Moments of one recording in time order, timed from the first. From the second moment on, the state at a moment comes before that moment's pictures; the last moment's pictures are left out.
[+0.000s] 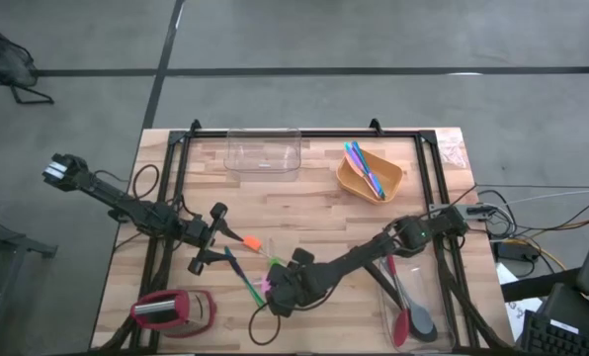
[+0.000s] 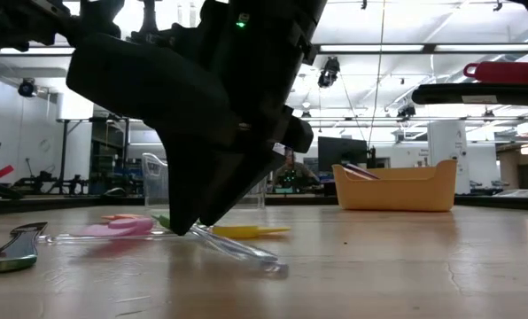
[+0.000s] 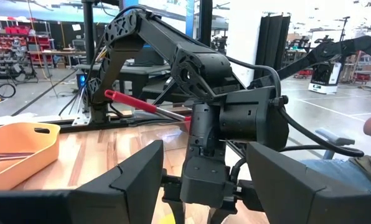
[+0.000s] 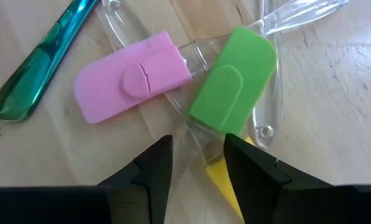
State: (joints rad) left arm -0.41 0.71 0.19 0.62 -0.09 -0.04; right arm 0.42 2.46 2.04 -0.85 0.37 0.81
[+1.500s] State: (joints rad) left arm -0.41 0.71 0.19 0.62 -0.09 -0.04; right arm 0.43 2.42 2.02 -0.90 0.42 0.63
